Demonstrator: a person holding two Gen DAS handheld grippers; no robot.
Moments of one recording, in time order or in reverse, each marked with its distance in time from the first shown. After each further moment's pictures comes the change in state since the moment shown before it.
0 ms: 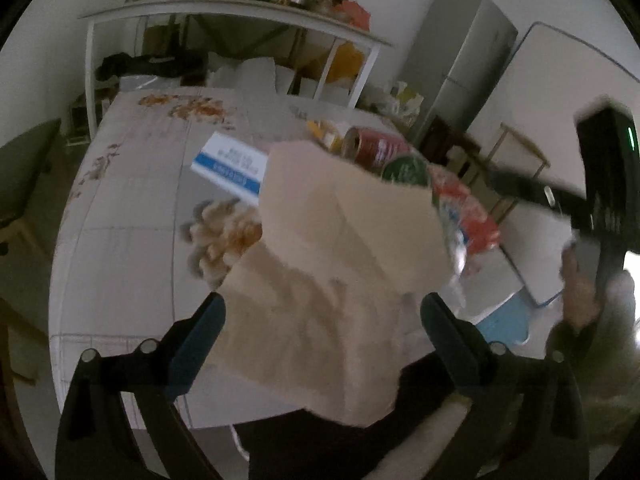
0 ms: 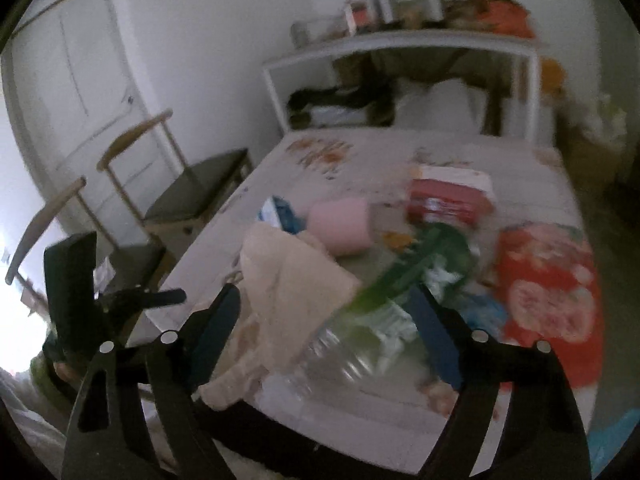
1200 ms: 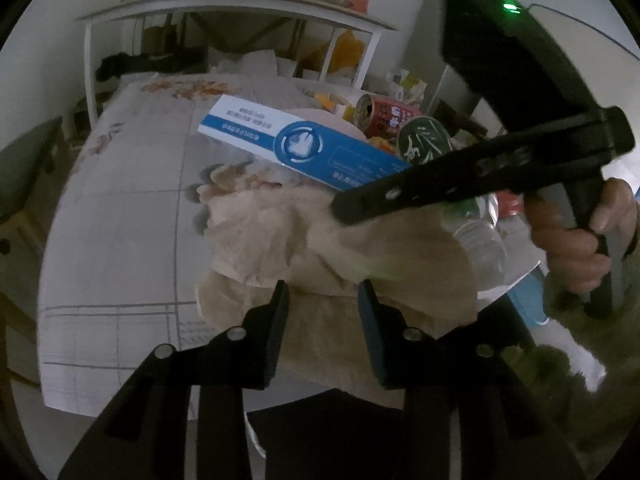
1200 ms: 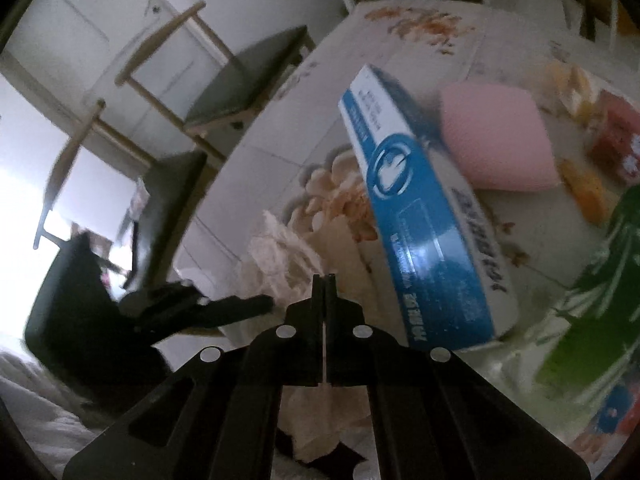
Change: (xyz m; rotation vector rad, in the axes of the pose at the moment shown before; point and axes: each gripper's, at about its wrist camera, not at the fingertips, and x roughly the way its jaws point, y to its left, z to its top) left arm 0.014 0.013 -0.029 0.054 0.008 0.035; right arm 0.122 0.074 -0.008 -0.038 0.447 0.219
